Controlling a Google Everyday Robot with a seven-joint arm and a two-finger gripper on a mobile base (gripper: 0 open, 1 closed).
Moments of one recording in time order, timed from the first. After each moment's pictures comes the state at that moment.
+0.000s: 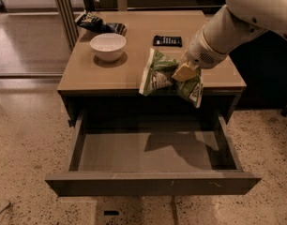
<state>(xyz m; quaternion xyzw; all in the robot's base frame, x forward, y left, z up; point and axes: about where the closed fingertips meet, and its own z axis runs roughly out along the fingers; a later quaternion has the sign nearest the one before) 0.593 -0.112 0.877 -0.57 0.78 0.07 0.26</state>
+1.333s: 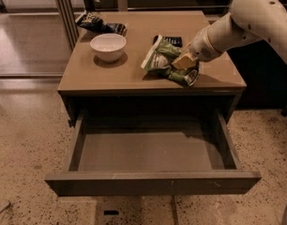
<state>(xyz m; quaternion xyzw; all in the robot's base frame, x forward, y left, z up) 0.695 -0.127 0.847 -0.53 0.77 0.12 0.34</state>
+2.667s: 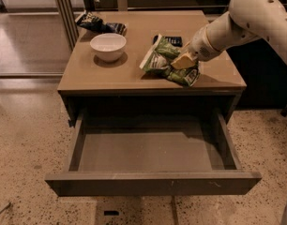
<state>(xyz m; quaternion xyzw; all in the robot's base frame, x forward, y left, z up) 0.695 -0.127 0.850 -0.53 0.77 0.12 0.34</state>
